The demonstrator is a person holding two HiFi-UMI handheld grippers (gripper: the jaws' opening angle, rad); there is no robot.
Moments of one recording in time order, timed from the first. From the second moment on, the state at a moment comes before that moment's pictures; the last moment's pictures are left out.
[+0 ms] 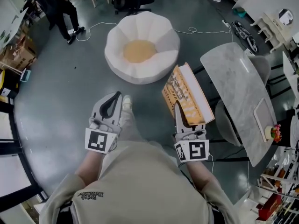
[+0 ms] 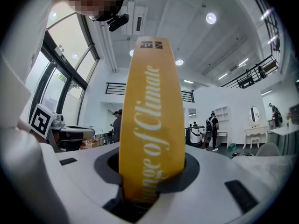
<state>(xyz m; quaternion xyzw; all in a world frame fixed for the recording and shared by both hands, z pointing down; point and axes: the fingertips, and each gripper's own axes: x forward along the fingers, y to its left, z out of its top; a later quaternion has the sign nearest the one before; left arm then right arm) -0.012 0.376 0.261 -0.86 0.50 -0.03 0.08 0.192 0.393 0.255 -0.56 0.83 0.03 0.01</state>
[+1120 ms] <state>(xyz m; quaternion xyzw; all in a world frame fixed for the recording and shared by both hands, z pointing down) -0.061 0.053 0.286 -0.88 0.47 -0.05 0.02 0.132 0.080 0.268 -0.58 0.81 0.00 -0.01</state>
